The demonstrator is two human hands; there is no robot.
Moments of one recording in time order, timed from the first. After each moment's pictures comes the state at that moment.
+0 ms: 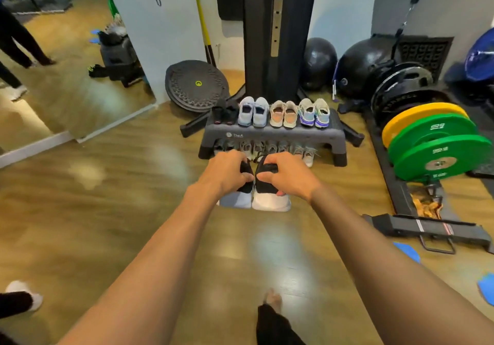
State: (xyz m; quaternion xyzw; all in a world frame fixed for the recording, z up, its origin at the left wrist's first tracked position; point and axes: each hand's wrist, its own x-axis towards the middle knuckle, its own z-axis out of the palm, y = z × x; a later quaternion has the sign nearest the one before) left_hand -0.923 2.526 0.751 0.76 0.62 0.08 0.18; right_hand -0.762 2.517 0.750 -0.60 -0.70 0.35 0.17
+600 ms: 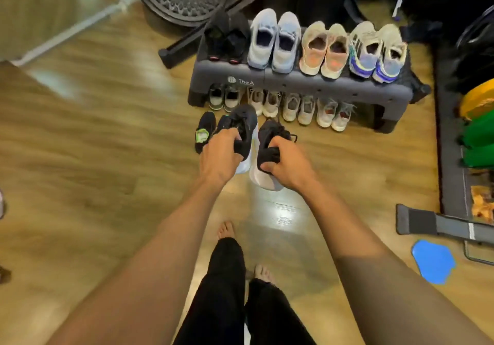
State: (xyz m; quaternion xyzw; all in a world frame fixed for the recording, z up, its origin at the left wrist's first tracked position) left_hand -0.966 2.867 0.490 0.62 0.72 0.12 0.28; right_hand -0.809 2.862 0.507 -0.65 -0.66 0.37 0.08
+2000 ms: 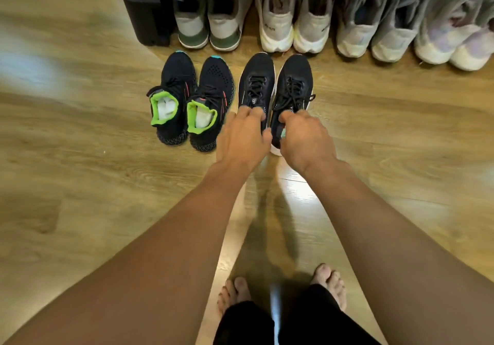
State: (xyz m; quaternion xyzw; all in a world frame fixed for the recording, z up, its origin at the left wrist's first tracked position) left_hand -0.970 3.053 -0.018 0.68 0.69 0.04 0.24; right_hand -0.854 3.055 -0.004 -0.70 -0.65 0.30 -0.03
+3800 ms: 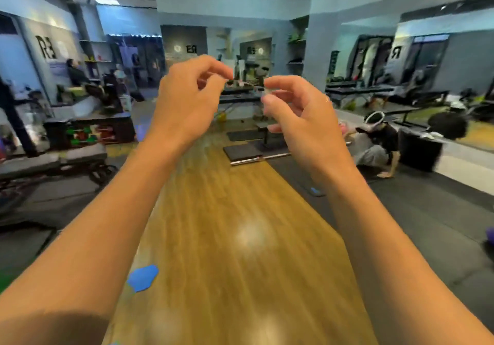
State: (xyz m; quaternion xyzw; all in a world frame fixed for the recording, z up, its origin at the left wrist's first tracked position) left_hand -0.507 2.253 1.056 0.73 -0.38 0.27 0.50; right_hand -0.599 2.113 1.025 -0.77 -0.03 -0.43 0.47
